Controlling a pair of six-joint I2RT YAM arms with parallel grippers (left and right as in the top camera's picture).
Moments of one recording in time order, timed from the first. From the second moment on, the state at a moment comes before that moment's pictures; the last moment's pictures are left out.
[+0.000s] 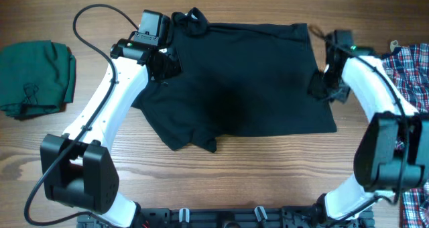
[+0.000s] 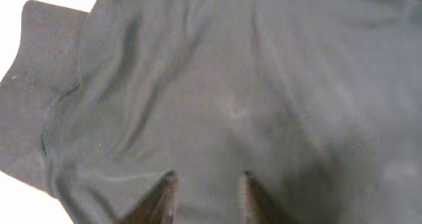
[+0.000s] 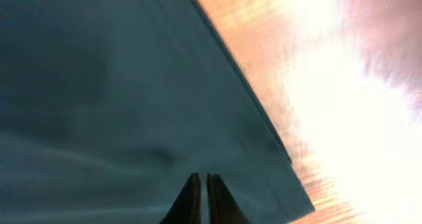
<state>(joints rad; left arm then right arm) -0.26 1.74 1.41 -0.82 0.00 -0.47 -0.05 1.82 1.29 -0.95 0.09 0.34</state>
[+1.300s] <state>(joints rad) -0.25 2.27 2.09 -0.75 0.06 -0.33 0.13 1.95 1.36 -0.49 -0.13 0.15</state>
